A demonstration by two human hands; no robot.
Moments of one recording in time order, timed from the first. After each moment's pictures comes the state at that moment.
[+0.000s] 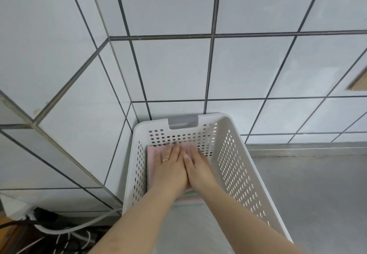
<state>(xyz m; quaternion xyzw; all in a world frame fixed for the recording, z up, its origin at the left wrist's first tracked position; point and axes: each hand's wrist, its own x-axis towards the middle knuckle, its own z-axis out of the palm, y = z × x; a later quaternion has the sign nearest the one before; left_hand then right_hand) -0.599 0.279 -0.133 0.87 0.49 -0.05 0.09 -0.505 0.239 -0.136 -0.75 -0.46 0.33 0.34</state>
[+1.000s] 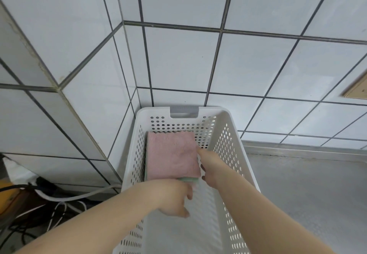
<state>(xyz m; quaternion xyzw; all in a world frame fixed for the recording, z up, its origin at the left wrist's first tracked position) -0.617 0.219 -0.070 0.85 0.32 -0.28 0.30 -0.476 0.230 -0.114 -0.72 -0.16 0.57 0.36</state>
